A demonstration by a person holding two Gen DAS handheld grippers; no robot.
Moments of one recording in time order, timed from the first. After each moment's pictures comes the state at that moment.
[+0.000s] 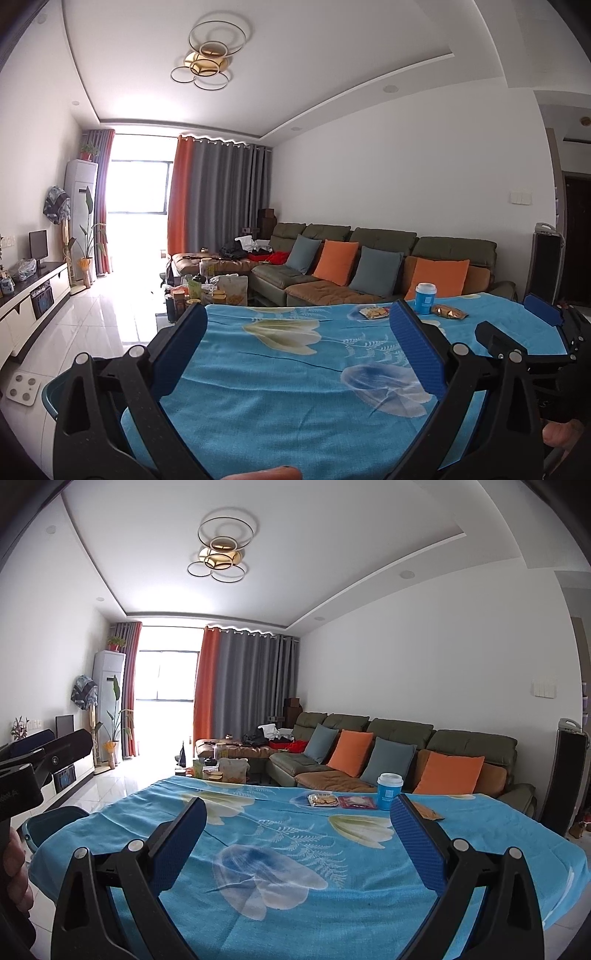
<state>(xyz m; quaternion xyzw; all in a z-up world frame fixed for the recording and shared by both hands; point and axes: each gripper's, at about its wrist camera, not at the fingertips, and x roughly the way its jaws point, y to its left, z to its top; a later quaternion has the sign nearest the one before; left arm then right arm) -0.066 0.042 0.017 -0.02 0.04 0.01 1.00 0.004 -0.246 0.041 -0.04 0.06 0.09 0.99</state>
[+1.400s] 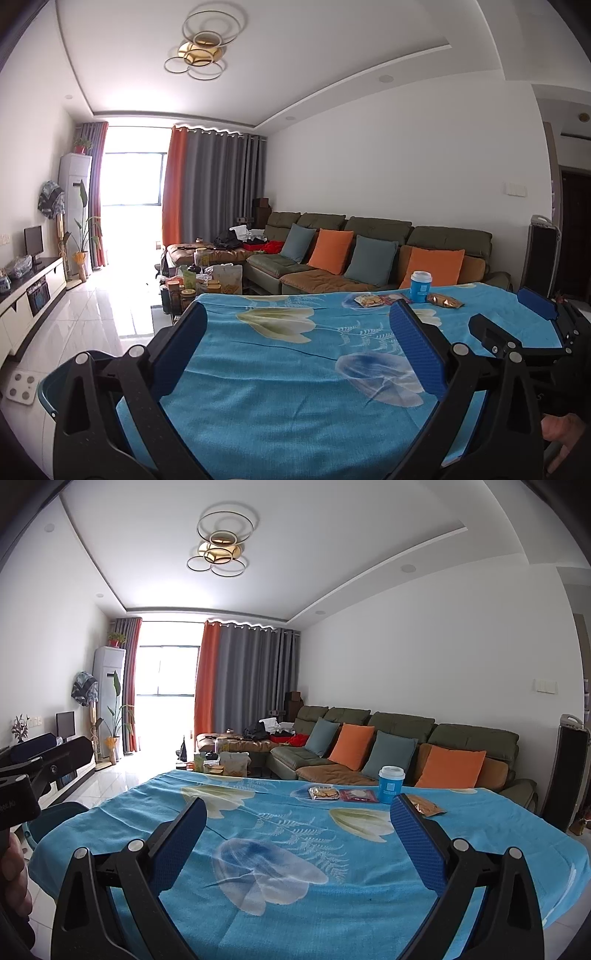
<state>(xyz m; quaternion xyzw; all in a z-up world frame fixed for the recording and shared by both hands) -0.058 0.041 0.008 -0.02 0.06 0.00 1.00 0.015 -0.250 0.039 -0.03 0.08 0.10 0.99</state>
